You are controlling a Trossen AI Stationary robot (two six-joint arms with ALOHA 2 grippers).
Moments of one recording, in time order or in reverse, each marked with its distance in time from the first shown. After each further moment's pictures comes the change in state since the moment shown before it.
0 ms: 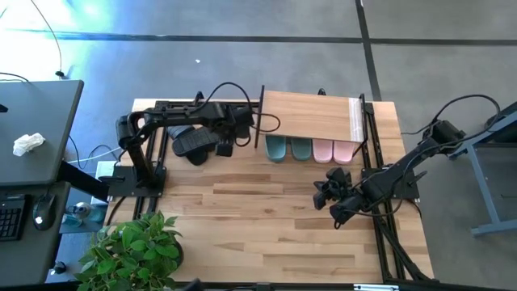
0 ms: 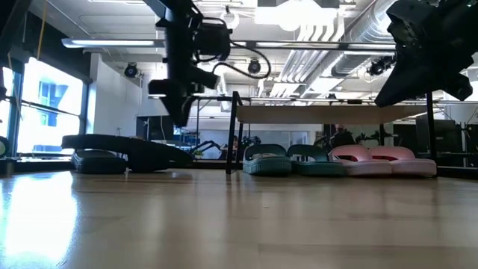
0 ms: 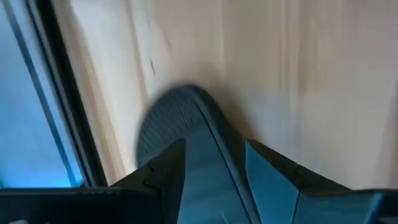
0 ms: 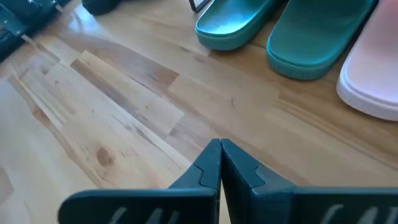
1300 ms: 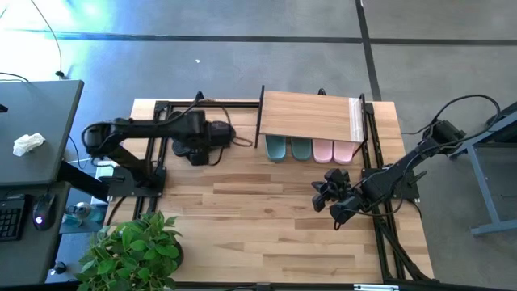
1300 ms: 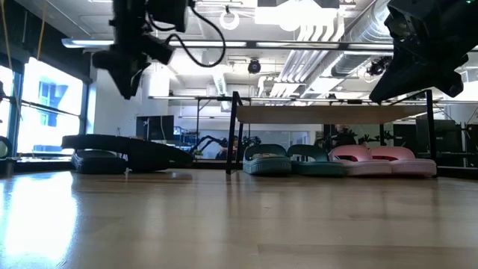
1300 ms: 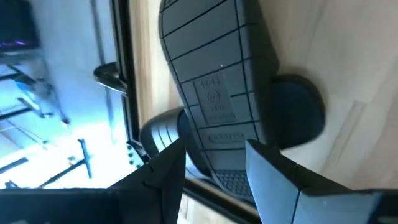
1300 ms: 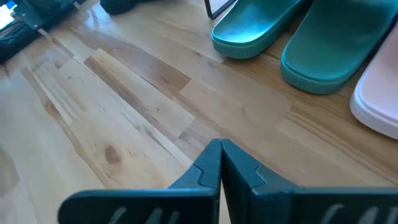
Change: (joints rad) left arm -0.177 -0.296 -0.180 -0.315 -0.280 -0.438; right arm -0.001 0.000 0.000 0.058 0.016 -0.108
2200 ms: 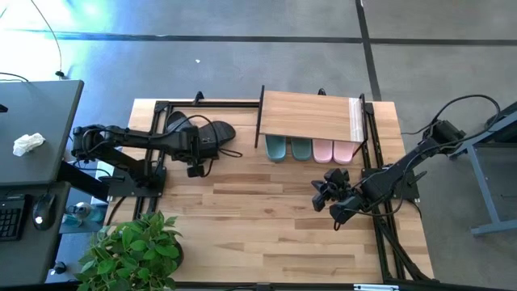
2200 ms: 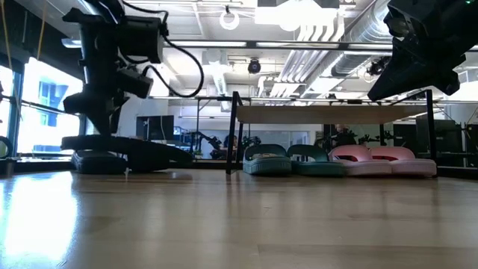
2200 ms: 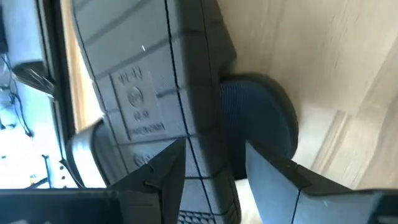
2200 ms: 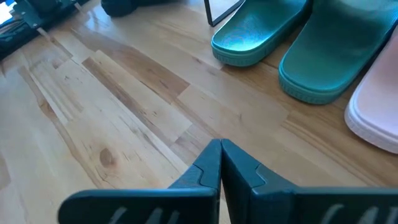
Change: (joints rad) left arm -0.019 -0.139 -0.423 0.382 0.068 -0.025; right arm -0.001 0.000 0.000 0.003 0.021 -0.042
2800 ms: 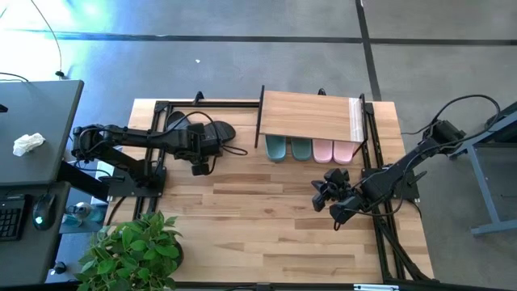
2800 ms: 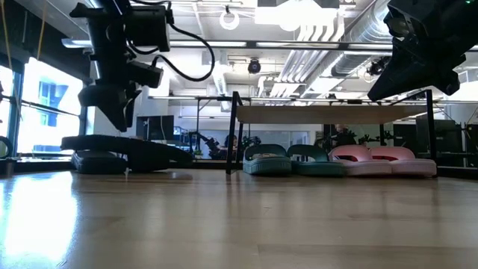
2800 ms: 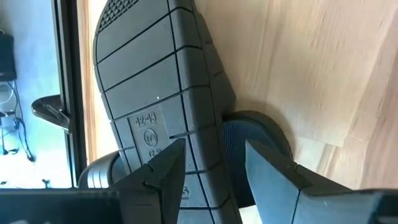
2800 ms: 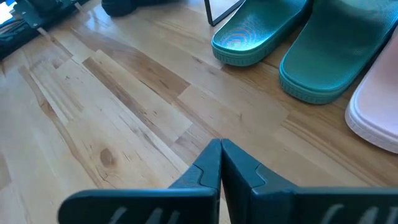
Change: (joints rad) left arm 0.000 0.000 0.051 0.060 0.005 0.073; right arm 0.000 0.000 0.000 0.001 -0.001 -0.001
